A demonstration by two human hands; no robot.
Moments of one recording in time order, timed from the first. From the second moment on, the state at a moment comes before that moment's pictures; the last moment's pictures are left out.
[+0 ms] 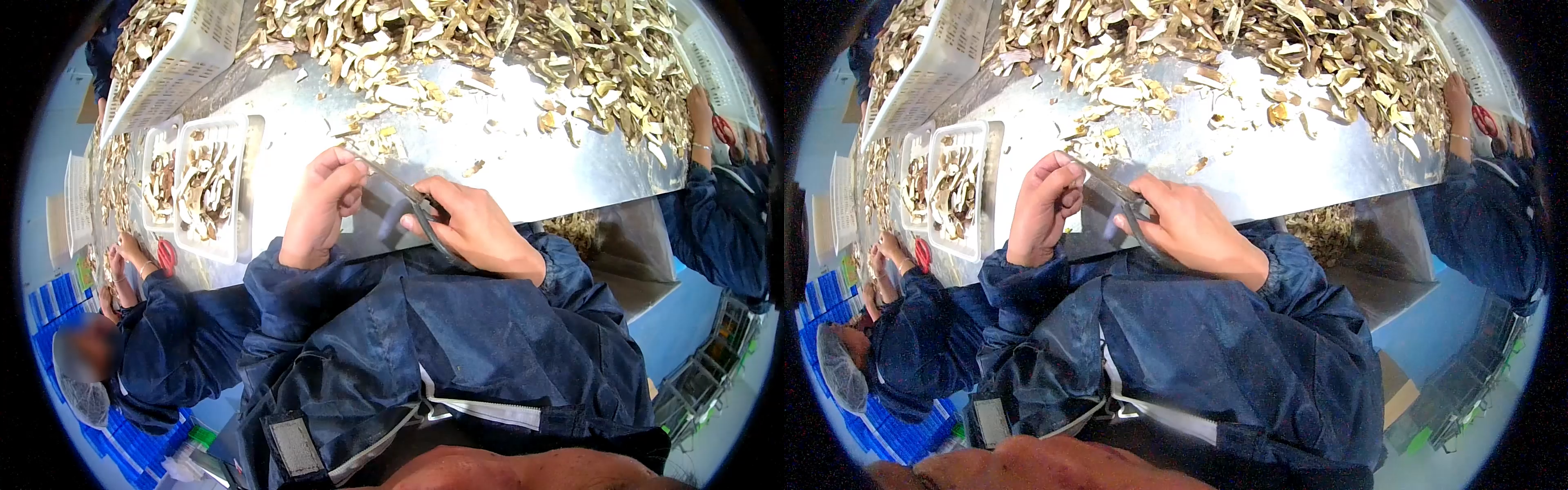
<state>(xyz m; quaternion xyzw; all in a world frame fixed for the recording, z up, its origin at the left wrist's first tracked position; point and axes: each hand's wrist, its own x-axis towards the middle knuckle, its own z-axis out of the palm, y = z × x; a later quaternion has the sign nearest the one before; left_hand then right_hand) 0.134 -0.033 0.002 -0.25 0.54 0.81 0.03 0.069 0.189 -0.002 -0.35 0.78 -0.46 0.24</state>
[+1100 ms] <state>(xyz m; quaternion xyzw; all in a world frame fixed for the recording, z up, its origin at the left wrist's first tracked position) 0.084 -0.096 -0.030 -0.12 0.22 0.97 0.04 0.045 0.204 -0.035 -0.11 0.61 -0.74 0.27</state>
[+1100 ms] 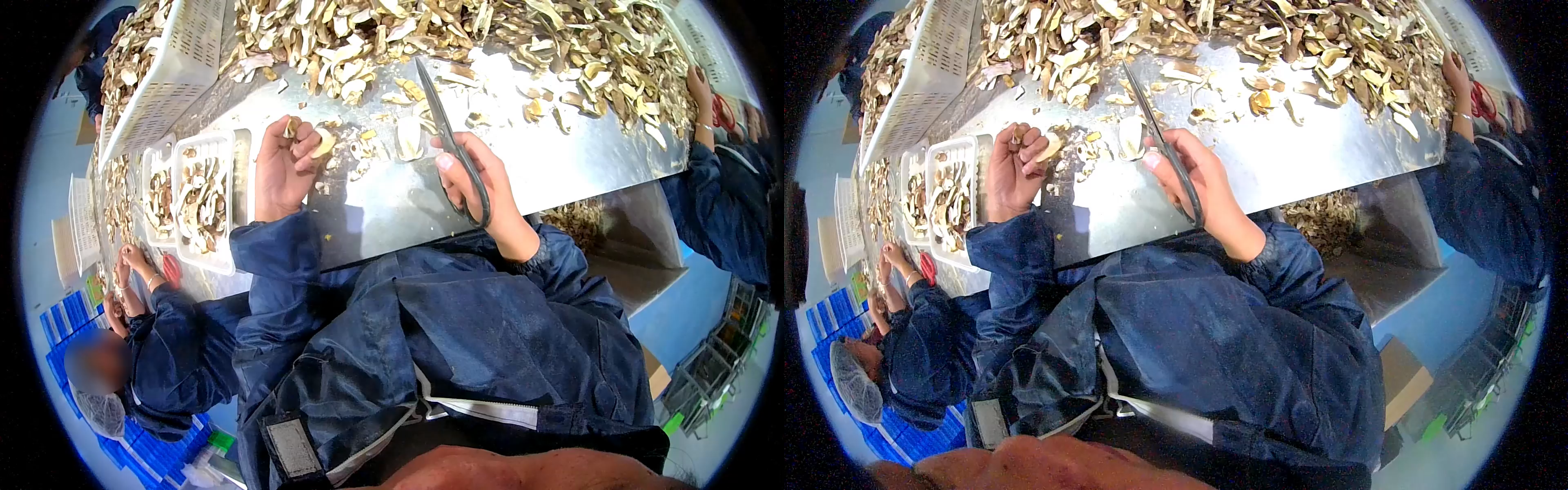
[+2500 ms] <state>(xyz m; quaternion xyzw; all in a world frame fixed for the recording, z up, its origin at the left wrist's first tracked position) 0.168 -0.176 0.010 -0.26 0.46 0.80 -0.27 0.047 0.202 -0.044 -0.11 0.60 -0.75 0.25</state>
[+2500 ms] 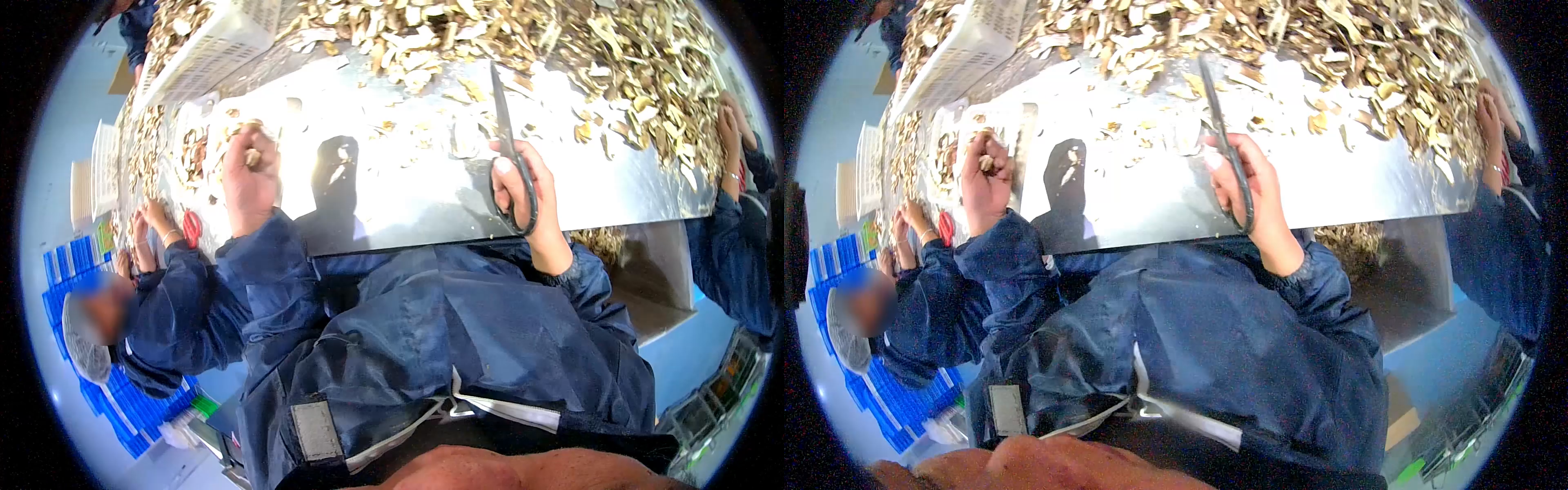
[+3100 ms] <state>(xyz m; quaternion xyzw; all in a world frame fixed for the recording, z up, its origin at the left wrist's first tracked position) 0.203 -0.236 0.032 -0.31 0.70 0.52 -0.39 0.048 0.197 -0.046 -0.11 0.62 -0.74 0.23</state>
